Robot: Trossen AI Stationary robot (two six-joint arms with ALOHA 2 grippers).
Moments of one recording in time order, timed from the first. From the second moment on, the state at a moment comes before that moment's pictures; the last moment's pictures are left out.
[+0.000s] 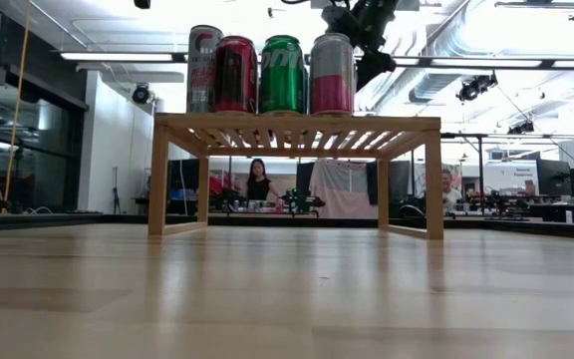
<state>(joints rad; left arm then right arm) -0.11 0.74 0.69 0.25 -0.28 -0.41 -0.45 1.74 1.88 -1.18 0.00 0.29</state>
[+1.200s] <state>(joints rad) -0.11 0.74 0.69 0.25 -0.28 -0.41 -0.47 1.67 1.88 -1.14 0.01 0.22</state>
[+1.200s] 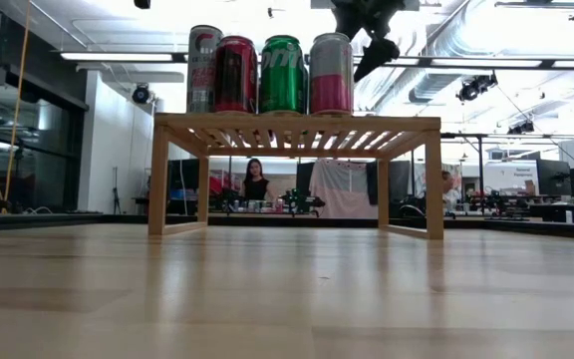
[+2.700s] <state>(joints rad) -0.11 0.74 0.69 0.25 -0.28 -0.40 -0.48 1.59 1.88 -1.14 -0.10 0.24</state>
